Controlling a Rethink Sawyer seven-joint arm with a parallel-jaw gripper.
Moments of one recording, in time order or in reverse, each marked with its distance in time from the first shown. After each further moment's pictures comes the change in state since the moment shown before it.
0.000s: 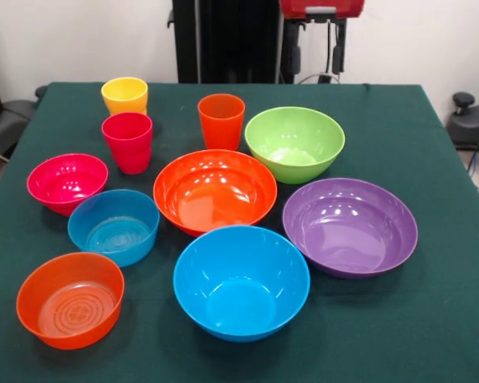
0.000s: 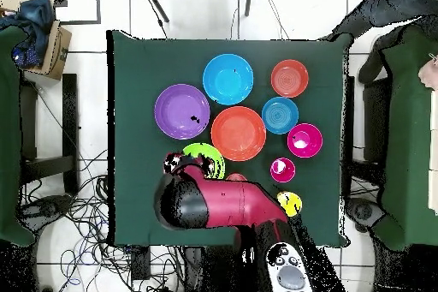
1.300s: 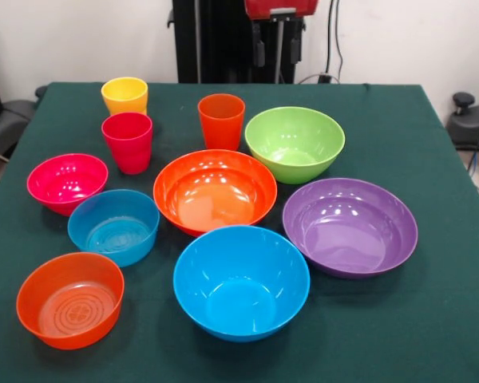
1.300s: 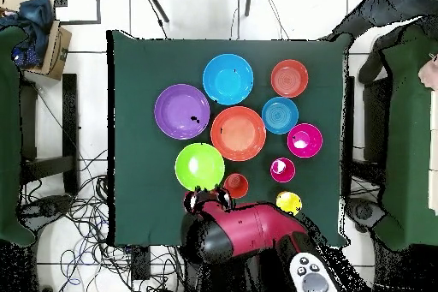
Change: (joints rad) arm -0.183 0.006 0.116 0.136 -0.379 -0.021 0.000
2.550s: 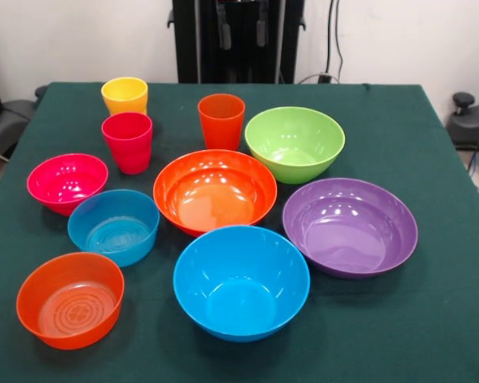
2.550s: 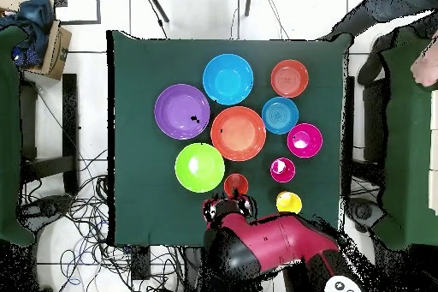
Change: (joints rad) arm -0.210 -0.105 0.167 0.083 -0.141 0.000 0.000
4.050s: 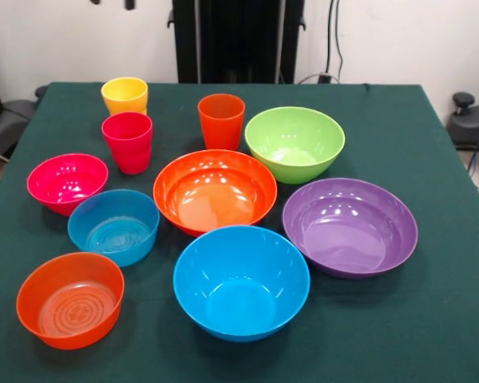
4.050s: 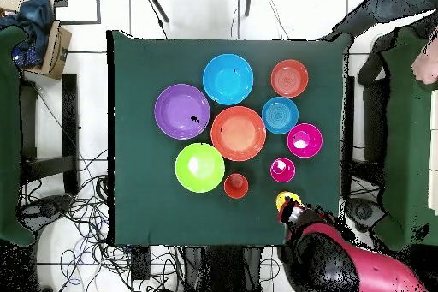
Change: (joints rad) arm -0.425 -0.149 0.065 0.001 0.221 0.156 0.000
